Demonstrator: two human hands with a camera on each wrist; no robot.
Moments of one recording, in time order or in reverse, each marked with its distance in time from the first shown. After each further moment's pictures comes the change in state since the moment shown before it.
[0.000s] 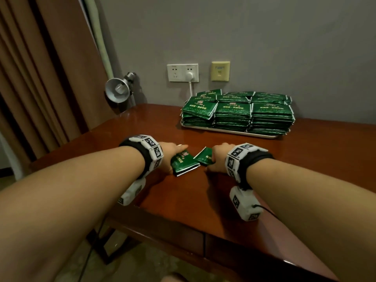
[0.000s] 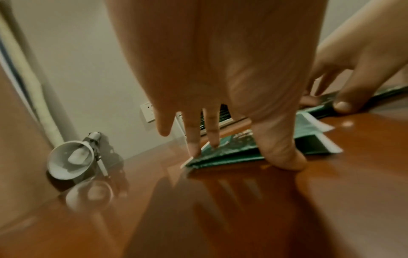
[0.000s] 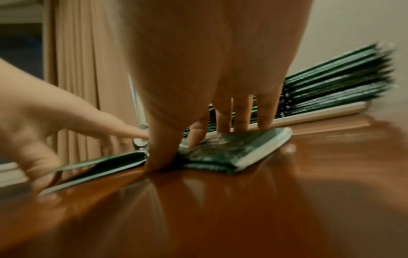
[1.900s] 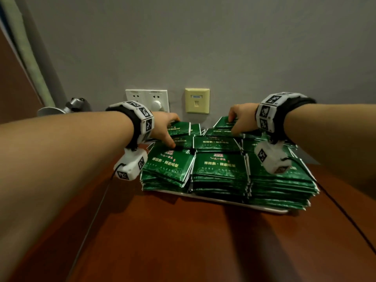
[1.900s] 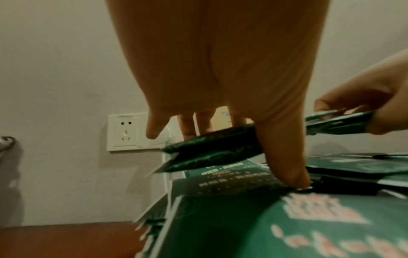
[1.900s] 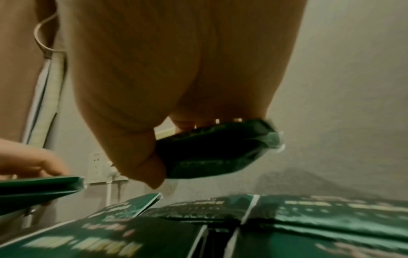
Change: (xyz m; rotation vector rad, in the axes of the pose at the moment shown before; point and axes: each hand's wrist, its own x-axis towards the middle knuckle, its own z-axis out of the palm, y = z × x) left_hand 0.239 -0.060 -0.193 -0.314 0.238 0.023; right_hand 0.199 0.175 -0.174 0.087 0.214 0.117
